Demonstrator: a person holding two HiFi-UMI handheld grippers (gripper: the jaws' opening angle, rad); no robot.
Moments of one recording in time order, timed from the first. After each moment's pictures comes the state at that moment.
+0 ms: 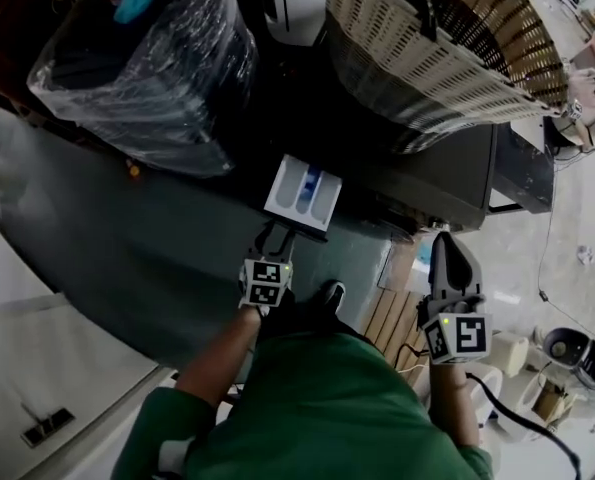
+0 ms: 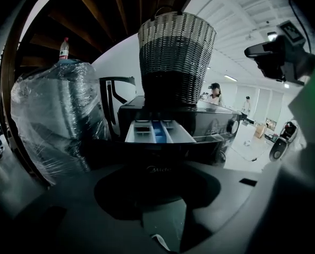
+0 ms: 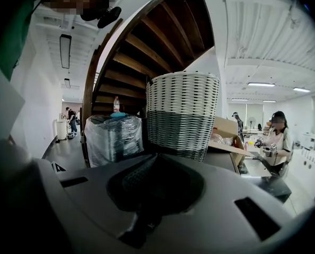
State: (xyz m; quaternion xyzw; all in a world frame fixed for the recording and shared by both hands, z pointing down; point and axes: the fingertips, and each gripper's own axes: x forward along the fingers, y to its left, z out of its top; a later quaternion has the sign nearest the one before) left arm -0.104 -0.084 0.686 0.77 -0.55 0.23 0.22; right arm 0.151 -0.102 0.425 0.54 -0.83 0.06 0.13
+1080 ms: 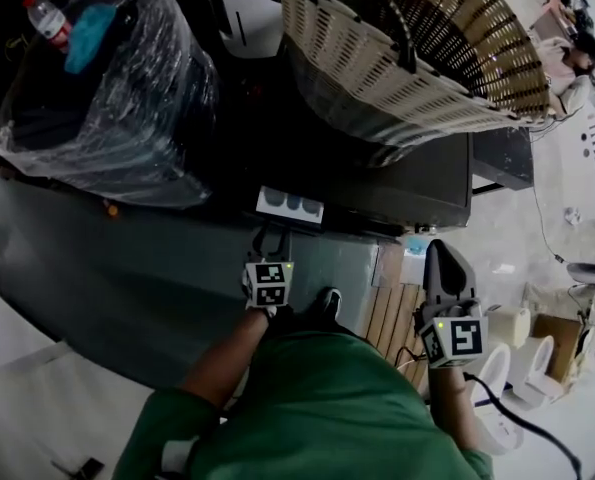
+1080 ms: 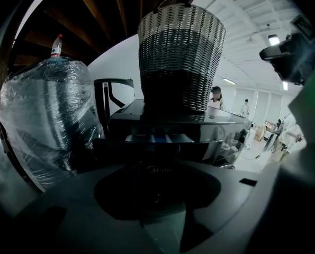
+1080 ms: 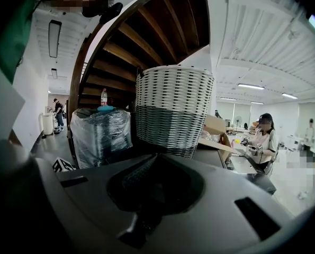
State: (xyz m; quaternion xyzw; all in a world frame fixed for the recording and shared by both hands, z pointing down) left arm -0.092 -0.167 0.685 0.78 -0.55 0.22 0.21; right arm 0.155 -0.127 0.427 0.59 -0.79 0.07 0.16
